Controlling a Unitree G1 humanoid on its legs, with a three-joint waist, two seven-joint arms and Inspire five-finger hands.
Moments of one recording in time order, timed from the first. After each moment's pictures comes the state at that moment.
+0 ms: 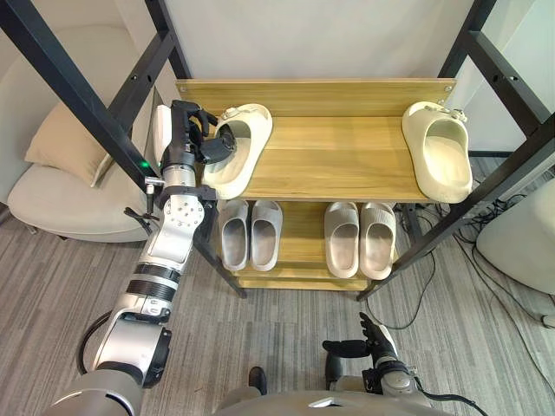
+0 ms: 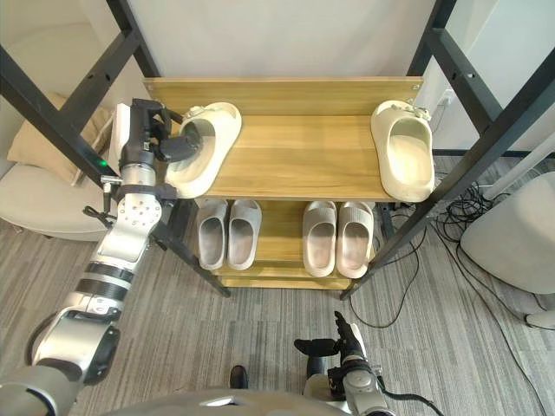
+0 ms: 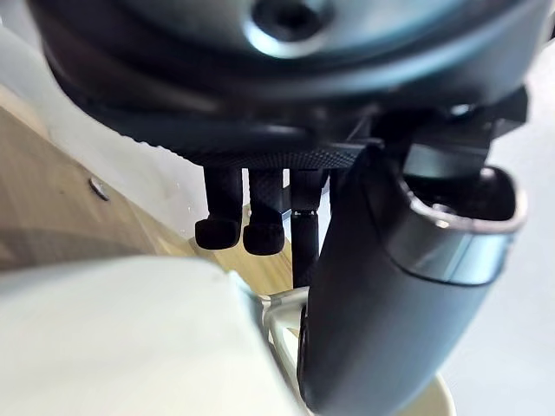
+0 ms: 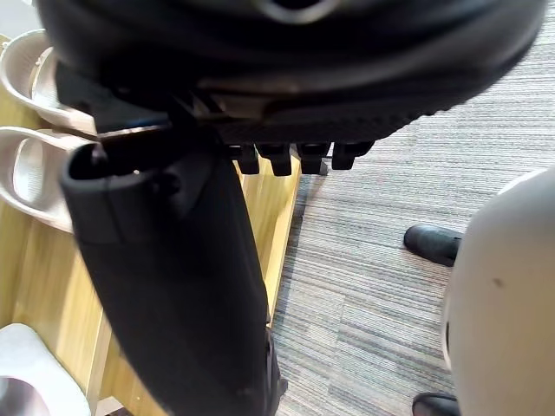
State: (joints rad) left arm -0.56 0.38 -0.11 0.35 0.13 -0.02 0.38; right arm 0.08 -0.10 0.10 0.90 -0.07 -0.09 -0.13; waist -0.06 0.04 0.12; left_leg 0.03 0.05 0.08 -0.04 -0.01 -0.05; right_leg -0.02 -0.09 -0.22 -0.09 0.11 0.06
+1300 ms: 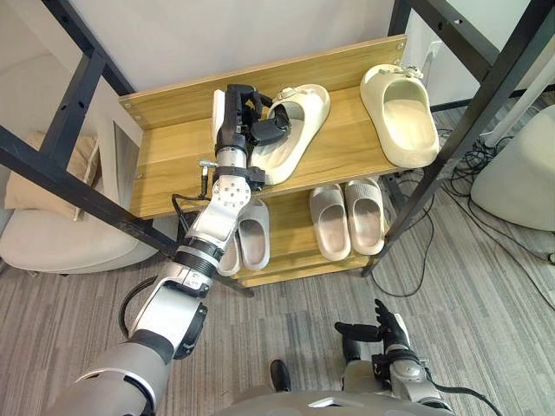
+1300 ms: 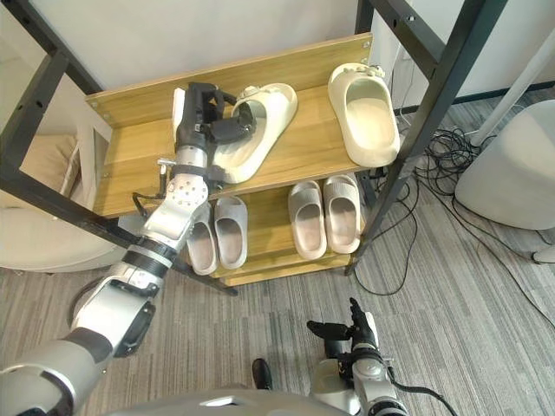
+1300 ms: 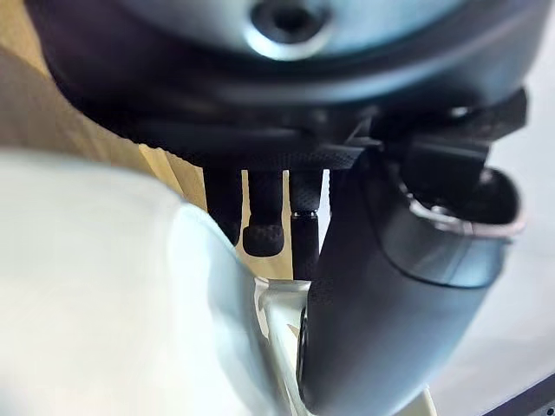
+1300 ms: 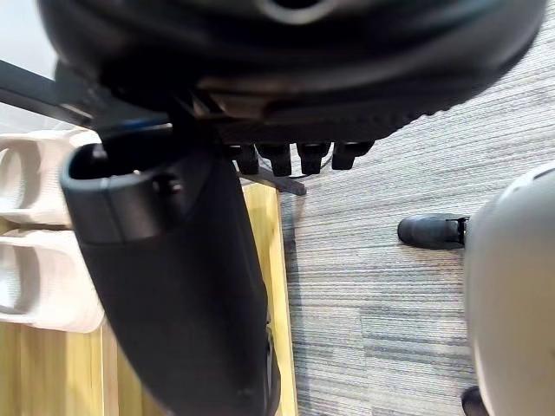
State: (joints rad) left arm -0.77 0.23 -0.26 0.50 -0.08 -0.06 0.42; right arm 0.05 -0.12 0.04 0.86 0.00 -0.09 -0.17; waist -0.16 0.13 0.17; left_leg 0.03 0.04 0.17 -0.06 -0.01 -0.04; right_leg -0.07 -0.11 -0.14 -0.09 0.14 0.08
